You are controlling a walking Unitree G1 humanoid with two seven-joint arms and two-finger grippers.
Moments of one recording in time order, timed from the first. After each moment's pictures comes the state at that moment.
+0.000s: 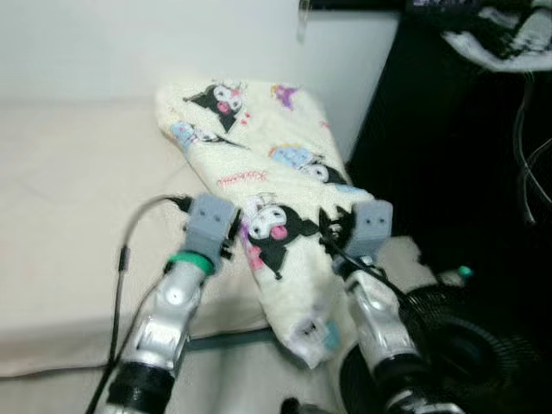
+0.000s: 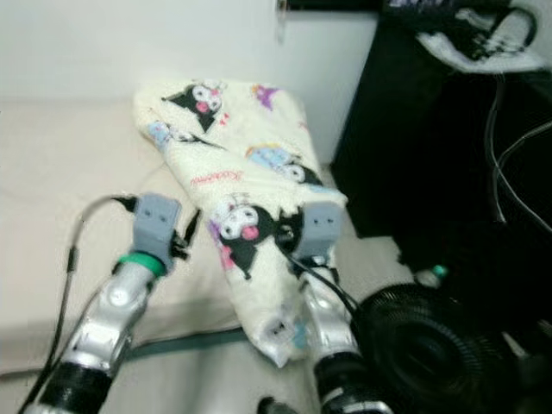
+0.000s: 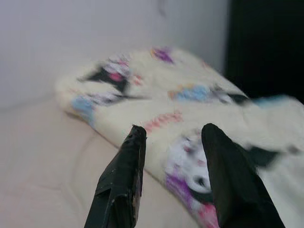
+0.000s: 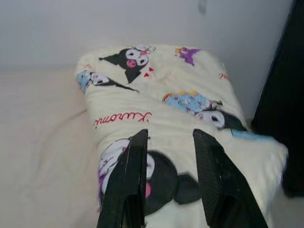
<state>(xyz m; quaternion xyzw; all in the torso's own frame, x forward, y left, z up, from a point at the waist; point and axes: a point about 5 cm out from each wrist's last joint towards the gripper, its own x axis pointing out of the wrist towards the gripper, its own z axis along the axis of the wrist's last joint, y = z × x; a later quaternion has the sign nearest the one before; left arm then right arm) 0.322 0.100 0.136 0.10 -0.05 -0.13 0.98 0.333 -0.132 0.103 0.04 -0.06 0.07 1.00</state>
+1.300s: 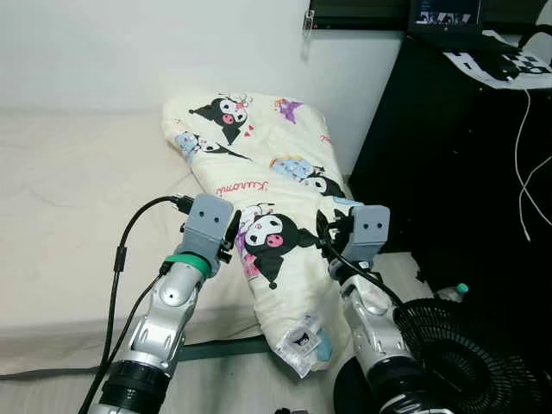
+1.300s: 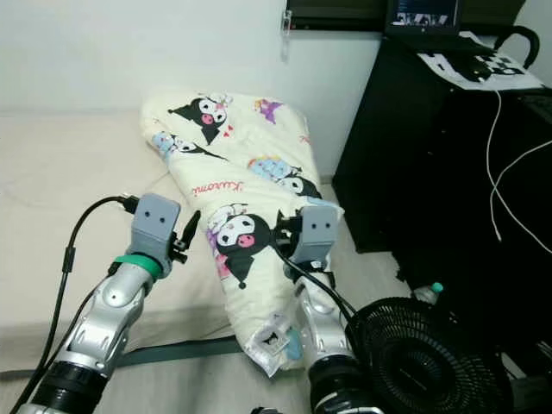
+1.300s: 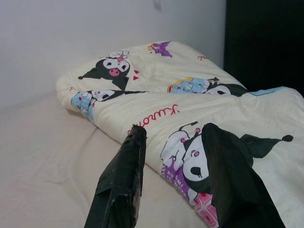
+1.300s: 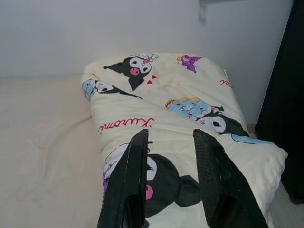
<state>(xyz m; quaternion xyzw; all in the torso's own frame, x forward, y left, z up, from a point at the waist) 0.318 0.113 0.121 0.11 -0.02 -0.12 0.99 0.329 -0.122 0.098 0.05 -0.05 0.08 0.99</state>
